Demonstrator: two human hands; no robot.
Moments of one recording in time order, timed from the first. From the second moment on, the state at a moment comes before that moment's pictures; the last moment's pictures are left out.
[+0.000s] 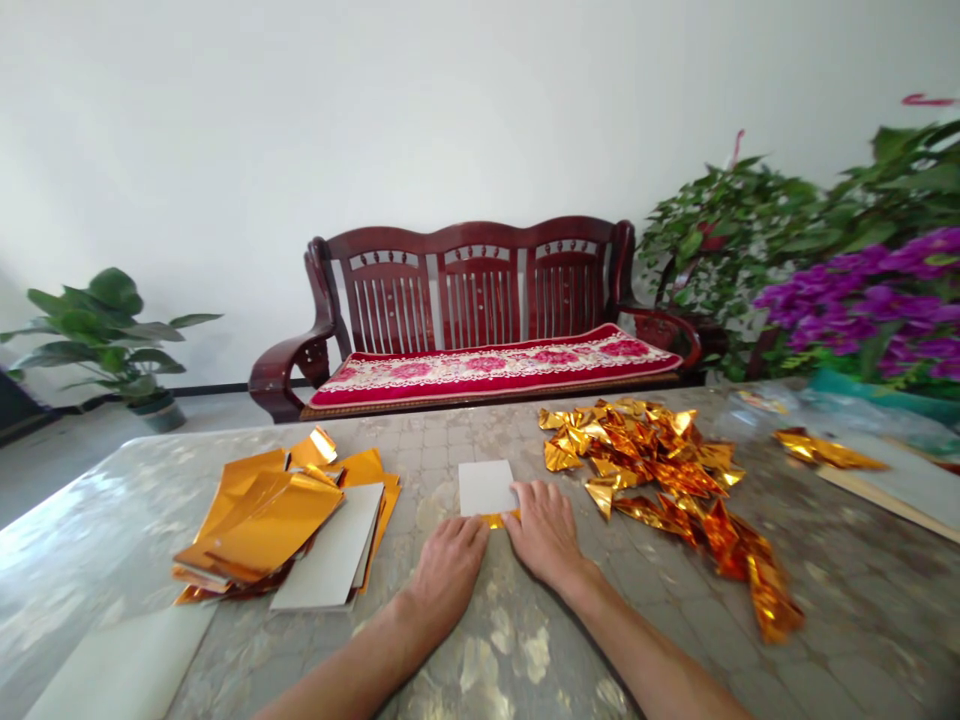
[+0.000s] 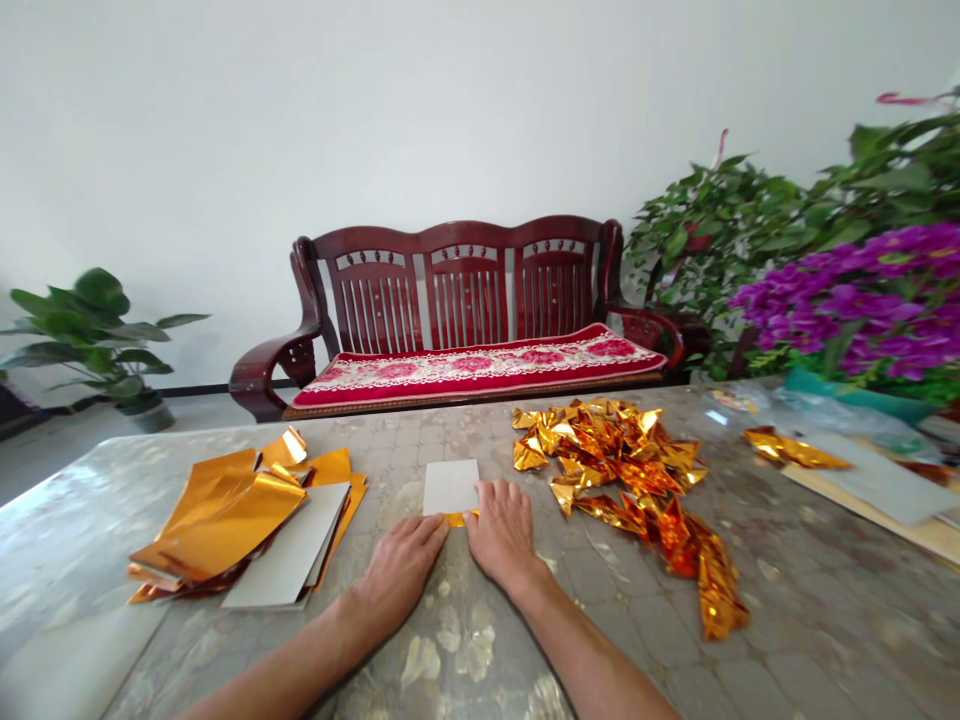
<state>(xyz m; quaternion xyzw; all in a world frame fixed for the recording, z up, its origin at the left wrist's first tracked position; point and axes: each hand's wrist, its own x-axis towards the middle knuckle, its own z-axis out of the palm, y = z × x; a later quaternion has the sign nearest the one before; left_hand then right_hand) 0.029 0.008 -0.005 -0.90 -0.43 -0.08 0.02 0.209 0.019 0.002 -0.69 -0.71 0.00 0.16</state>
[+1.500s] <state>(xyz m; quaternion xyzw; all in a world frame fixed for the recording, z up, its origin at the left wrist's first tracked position) 0.063 -0.027 -0.009 -0.88 -0.44 -0.16 -0.11 0.211 0.019 -0.007 -0.66 -0.69 0.07 0.28</state>
